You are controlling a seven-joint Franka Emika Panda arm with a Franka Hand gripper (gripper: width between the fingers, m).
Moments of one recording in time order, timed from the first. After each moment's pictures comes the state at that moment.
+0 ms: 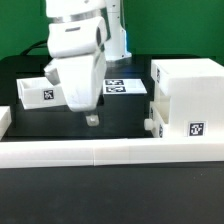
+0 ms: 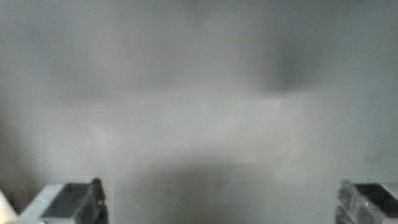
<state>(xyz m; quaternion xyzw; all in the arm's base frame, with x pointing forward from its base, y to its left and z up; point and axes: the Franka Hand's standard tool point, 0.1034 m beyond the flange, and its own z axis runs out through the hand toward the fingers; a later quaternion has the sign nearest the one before) 0.549 -0.063 0.040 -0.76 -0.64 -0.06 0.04</state>
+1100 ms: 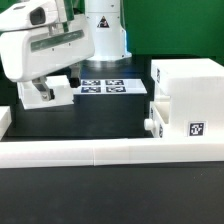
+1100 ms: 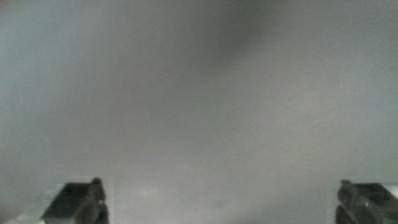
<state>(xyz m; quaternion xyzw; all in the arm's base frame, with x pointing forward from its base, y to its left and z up) 0.494 -0.107 0.054 -0.90 -0.43 -0.06 0.03</state>
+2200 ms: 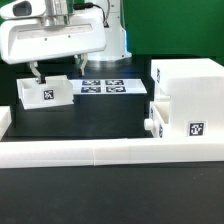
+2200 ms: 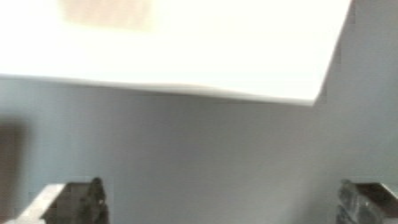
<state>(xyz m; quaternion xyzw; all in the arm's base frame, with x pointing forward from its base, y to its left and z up) 0.421 -0.114 0.060 -0.98 -0.20 -0.04 0.02</state>
